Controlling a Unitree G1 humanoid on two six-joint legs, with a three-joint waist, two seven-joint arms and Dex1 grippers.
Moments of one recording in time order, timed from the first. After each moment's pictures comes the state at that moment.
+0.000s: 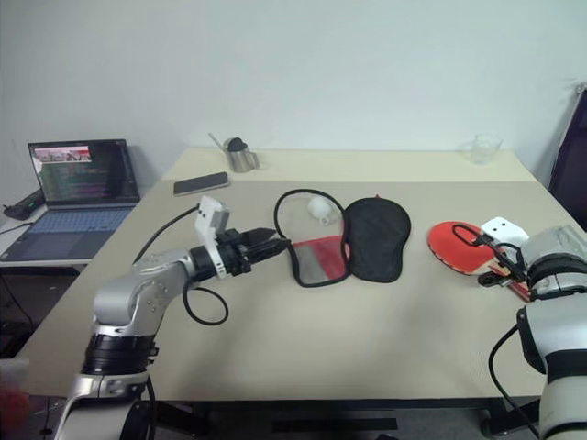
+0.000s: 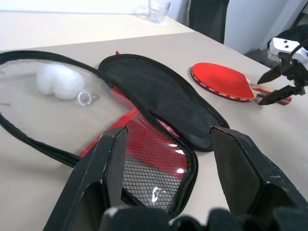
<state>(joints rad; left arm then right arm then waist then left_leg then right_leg) -0.62 0.49 0.10 0.02 -0.51 0.74 -0.76 -1.19 -0.78 0.27 1.31 -0.33 0.47 0.91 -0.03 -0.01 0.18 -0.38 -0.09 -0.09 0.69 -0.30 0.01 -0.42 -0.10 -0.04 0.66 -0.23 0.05</state>
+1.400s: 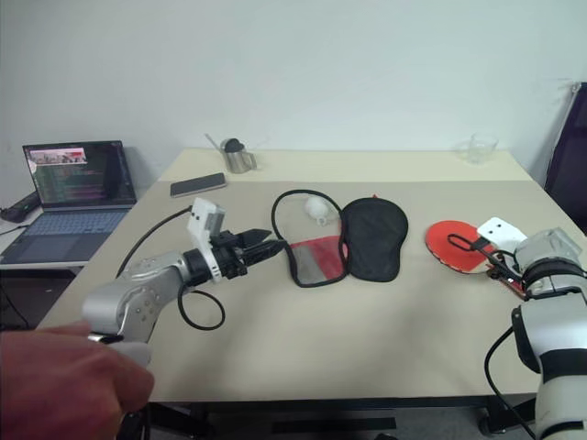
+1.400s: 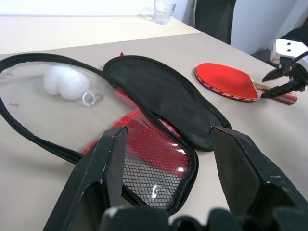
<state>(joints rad) -0.56 0.51 0.12 -0.09 -0.55 0.78 -0.69 -1.19 -0.76 0.26 1.36 -0.41 0.34 0.78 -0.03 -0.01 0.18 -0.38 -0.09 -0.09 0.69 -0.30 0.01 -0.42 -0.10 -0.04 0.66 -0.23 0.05</state>
